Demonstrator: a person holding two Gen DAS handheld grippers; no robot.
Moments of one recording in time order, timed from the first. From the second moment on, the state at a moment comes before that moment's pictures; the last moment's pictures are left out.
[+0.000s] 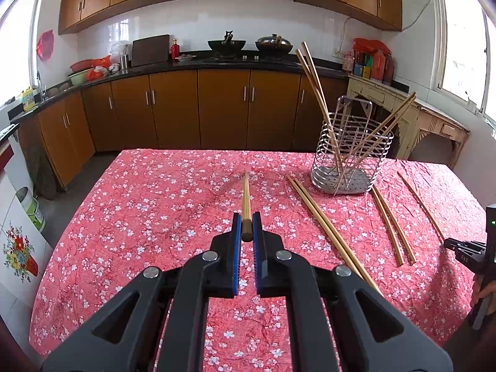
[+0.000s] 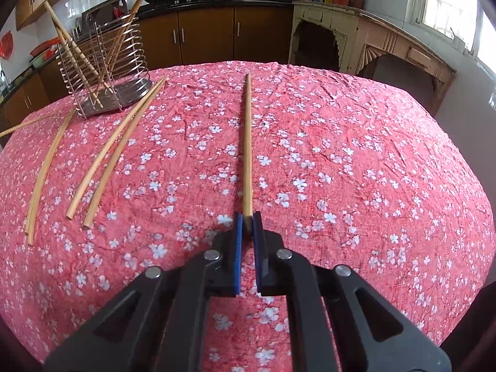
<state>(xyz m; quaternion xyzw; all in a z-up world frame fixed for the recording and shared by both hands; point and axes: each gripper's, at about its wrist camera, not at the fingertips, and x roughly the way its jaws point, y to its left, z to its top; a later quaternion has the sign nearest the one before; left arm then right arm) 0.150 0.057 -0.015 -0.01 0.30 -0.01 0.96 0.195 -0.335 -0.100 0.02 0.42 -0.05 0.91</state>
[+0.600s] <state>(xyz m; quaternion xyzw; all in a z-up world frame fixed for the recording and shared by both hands) 0.145 0.060 0.023 -0.03 0.24 0.00 0.97 0.162 -0.334 0.038 0.01 0.22 -0.05 0.97</state>
